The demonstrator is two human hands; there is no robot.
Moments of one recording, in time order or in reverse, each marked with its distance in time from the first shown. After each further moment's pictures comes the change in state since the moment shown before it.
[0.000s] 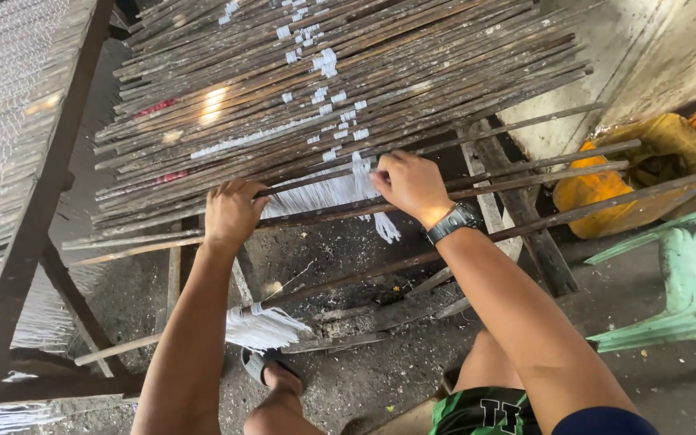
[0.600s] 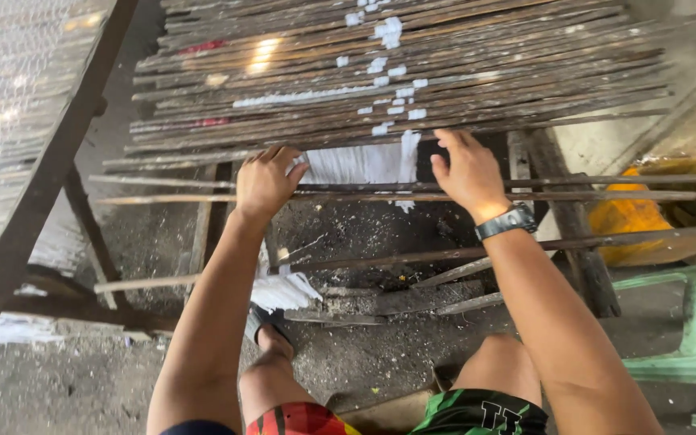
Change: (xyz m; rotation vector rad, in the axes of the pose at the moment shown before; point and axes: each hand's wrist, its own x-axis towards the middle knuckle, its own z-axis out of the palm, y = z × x) left_hand -0.024 0.007 -0.012 -0.019 0.278 -0.039; right_hand -0.002 0.013 0.006 0.008 0.012 -0.027
